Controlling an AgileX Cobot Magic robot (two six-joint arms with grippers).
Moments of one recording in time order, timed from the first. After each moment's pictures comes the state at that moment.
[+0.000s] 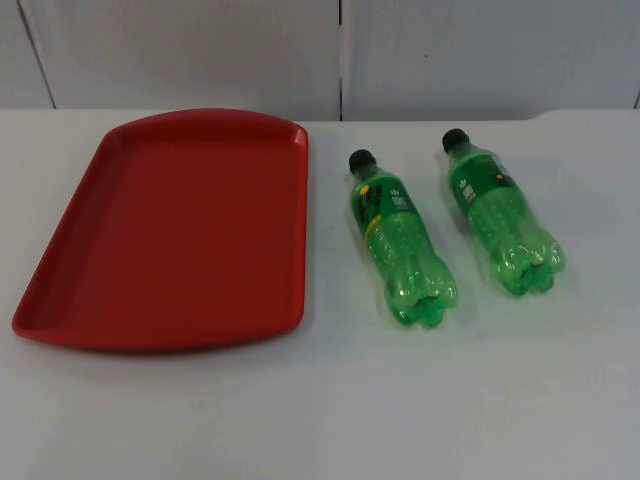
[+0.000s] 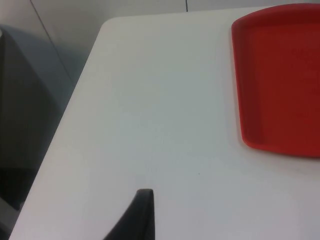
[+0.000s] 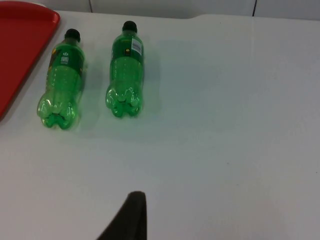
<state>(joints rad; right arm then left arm) 0.19 0.00 -0.52 -0.04 1.08 0.02 0.06 0.00 -0.50 0.11 1.07 0.02</state>
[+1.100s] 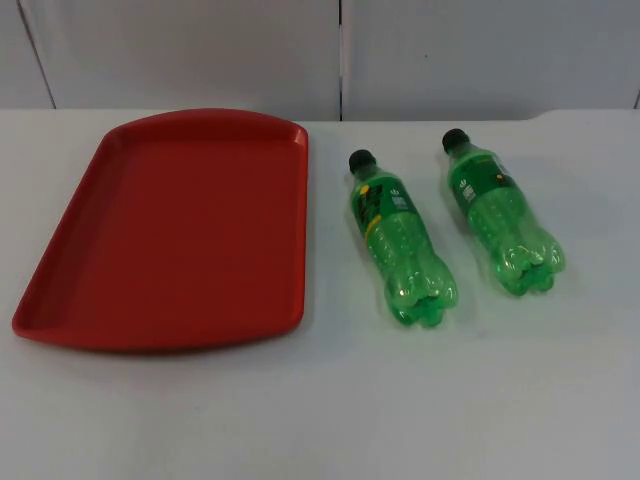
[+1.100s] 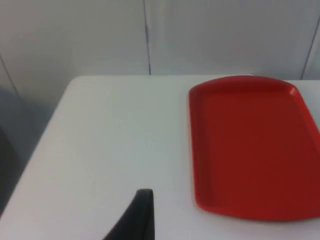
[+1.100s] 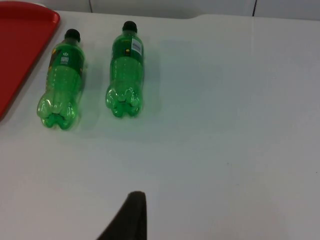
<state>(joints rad) 0.19 0.00 -0.52 -0.04 1.08 0.02 0.06 0.15 -0.68 -0.04 0.99 0.03</state>
